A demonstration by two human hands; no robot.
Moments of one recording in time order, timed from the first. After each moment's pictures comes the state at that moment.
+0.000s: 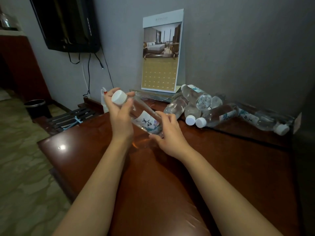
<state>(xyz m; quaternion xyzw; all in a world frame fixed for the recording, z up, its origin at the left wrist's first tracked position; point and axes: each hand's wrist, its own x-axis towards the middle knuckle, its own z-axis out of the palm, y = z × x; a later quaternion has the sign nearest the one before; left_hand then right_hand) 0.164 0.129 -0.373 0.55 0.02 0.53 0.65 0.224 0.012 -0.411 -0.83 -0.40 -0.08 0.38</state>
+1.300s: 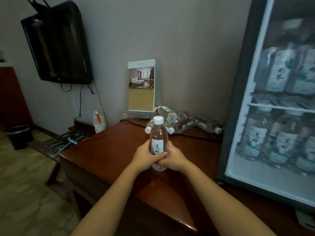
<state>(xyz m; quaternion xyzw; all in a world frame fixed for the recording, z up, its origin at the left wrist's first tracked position) 0.077 0.042 -0.394 0.86 0.02 0.18 0.48 0.127 -0.098 -0.388 -0.85 -0.29 0.05 0.44</state>
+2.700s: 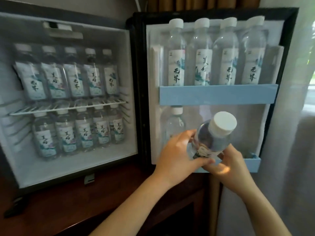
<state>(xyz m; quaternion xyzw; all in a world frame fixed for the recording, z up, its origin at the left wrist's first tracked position) -0.175 -0.466 -0.303 0.67 -0.55 0.11 0.49 -0.284 -0.584 -0.329 -0.81 0.07 -0.45 0.36</state>
